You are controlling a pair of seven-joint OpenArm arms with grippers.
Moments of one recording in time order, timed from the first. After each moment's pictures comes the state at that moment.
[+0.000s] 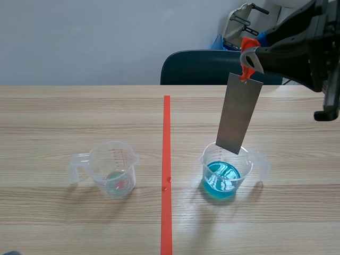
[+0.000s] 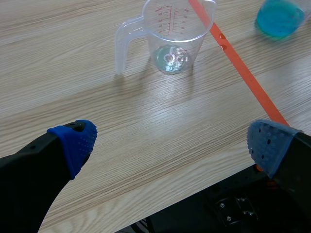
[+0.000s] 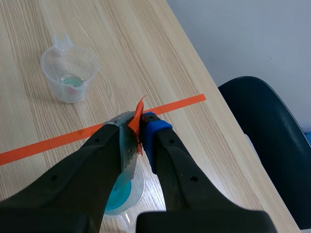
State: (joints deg) left arm 76.1 -32.6 -17.2 119.3 -21.8 -14.9 -14.8; right arm -6.1 55.4 -0.6 121.5 38.7 39.3 -20.4
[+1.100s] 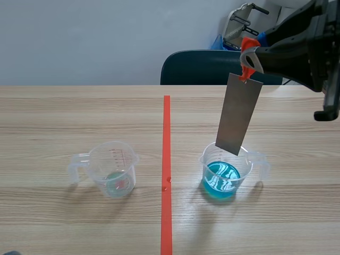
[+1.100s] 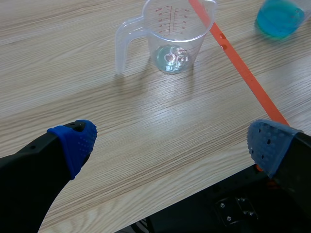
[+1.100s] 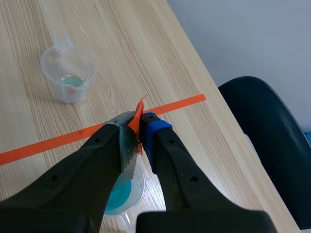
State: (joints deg) left arm 76.1 -32.6 -17.2 119.3 -21.8 -14.9 -14.8; right arm -6.1 55.4 -0.6 121.5 38.7 39.3 -20.4
